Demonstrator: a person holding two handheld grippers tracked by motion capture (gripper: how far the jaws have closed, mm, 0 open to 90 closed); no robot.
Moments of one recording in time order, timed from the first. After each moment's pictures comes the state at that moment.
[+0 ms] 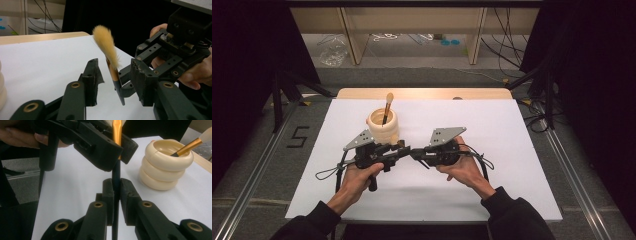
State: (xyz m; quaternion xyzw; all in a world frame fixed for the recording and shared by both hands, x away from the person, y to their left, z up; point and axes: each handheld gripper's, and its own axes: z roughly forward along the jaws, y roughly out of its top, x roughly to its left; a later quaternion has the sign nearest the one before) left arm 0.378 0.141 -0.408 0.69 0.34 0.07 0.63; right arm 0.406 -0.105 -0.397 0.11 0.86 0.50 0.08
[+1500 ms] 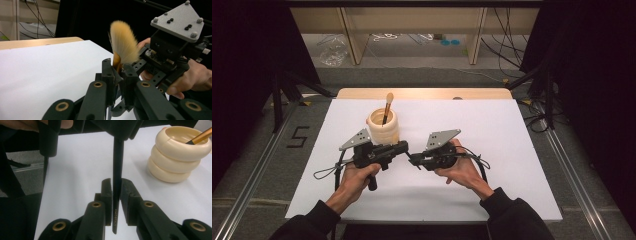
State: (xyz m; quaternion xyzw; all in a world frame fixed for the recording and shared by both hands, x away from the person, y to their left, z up) left arm 0.378 0.145 -0.405 0.68 0.32 0.05 0.66; right arm 0.407 -0.099 -0.409 0.10 0.87 0.48 0.06
